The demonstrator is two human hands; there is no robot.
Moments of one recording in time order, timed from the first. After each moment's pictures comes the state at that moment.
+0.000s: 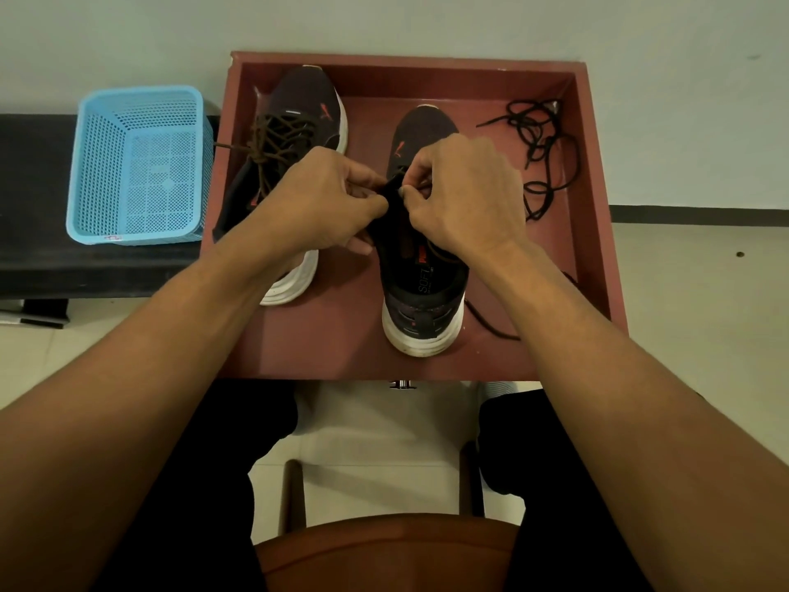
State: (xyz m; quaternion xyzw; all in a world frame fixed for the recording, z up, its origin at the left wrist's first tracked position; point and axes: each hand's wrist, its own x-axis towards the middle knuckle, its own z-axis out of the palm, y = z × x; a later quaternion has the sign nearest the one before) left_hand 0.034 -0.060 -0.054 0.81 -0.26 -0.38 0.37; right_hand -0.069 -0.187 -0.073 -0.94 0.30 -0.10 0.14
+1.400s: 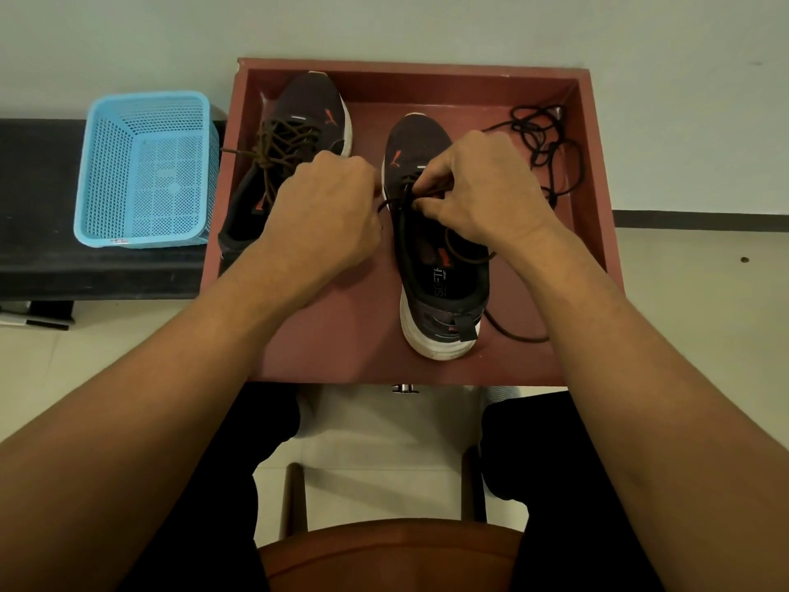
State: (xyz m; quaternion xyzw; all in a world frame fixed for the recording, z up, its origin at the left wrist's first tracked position) left_hand 0.038 -0.063 -0.073 0.89 -0.44 -0.08 0.06; right_hand -0.069 -0.217 -0.072 -0.94 0.26 -0.03 0.23
